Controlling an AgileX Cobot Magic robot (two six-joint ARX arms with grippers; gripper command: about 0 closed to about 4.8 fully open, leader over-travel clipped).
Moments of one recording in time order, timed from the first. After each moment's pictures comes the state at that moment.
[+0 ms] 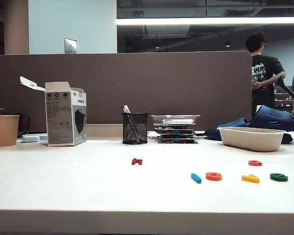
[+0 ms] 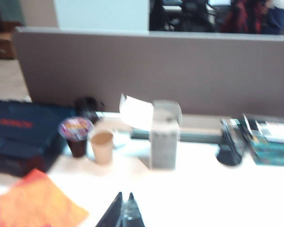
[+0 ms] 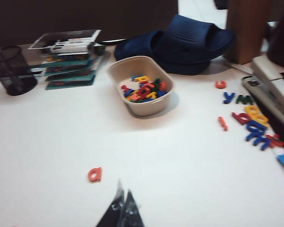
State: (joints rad) left arm -0.02 0.63 1.27 -0.74 -0.05 0.01; right arm -0.14 0.28 0.43 -0.39 -0.18 0.11
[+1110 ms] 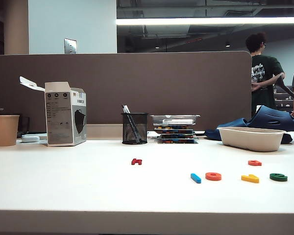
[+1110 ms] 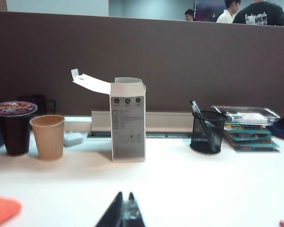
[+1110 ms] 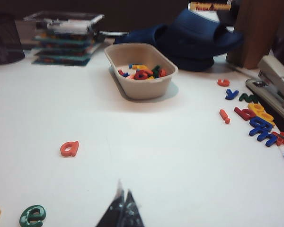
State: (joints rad) left arm -0.02 0.00 0.00 0.19 0.09 -0.02; right arm -0.06 0.00 0.01 -0.13 -0.09 -0.03
